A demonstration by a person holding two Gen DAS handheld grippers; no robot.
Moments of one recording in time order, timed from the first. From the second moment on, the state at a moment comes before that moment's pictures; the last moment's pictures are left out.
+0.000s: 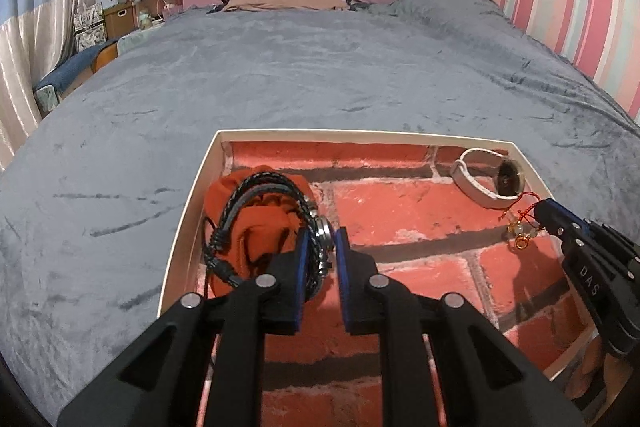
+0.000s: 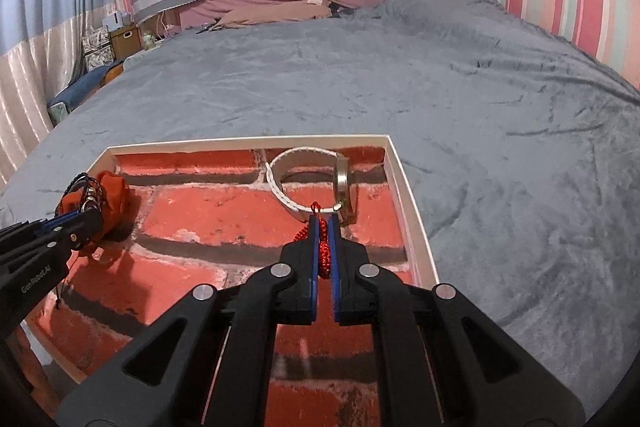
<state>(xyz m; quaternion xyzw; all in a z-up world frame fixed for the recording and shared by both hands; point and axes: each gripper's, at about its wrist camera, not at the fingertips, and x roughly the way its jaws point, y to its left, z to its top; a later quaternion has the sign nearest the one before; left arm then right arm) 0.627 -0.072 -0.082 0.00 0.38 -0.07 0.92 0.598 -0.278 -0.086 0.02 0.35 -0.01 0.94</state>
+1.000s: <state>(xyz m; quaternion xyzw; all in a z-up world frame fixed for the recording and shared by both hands) 0.638 -0.070 -0.097 0.02 0.41 -0.06 0.91 0.622 -0.276 -0.101 0.02 0.42 0.00 0.91</state>
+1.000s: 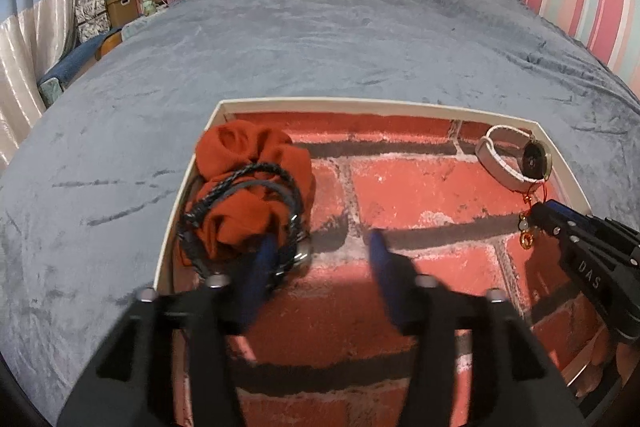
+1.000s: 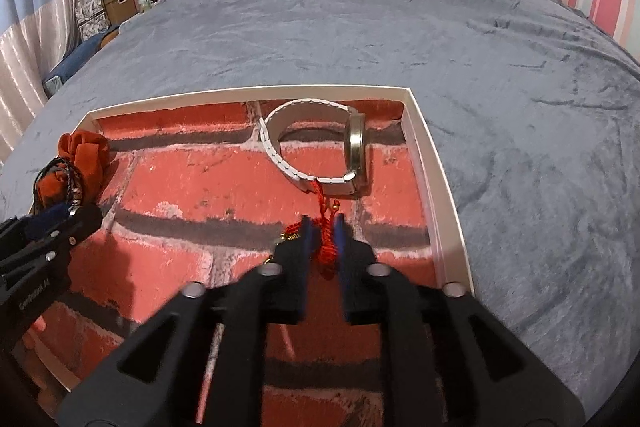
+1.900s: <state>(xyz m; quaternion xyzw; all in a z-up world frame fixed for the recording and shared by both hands) 0.500 -0.015 0.035 0.00 0.30 -0.09 0.95 0.481 -0.298 0.009 0.00 0.28 -0.05 0.96</state>
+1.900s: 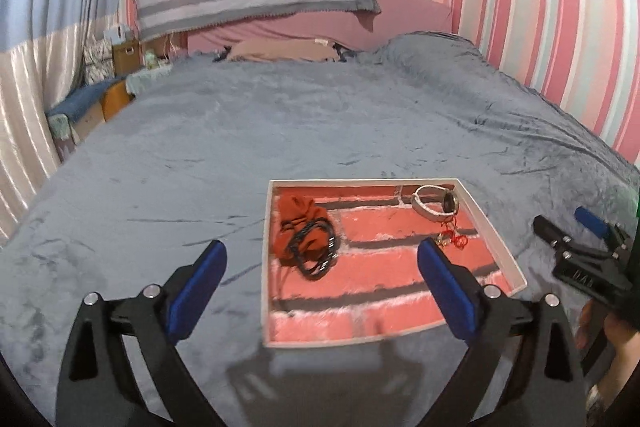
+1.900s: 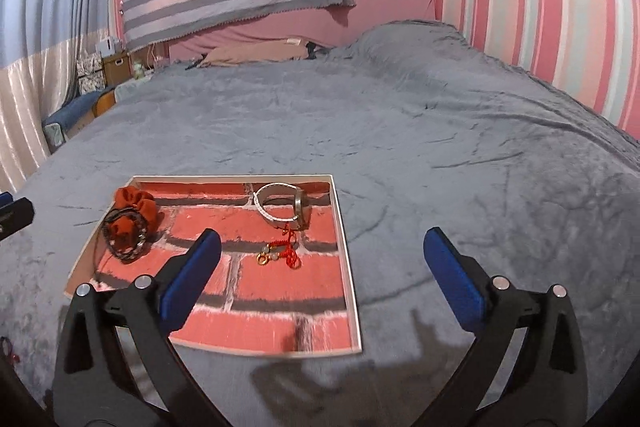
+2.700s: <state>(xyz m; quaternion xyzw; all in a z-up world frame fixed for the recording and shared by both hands) 0.338 0.048 0.001 0.02 0.30 -0.05 0.95 0.299 -0.330 0.024 -0.02 0.26 -0.07 0.96</state>
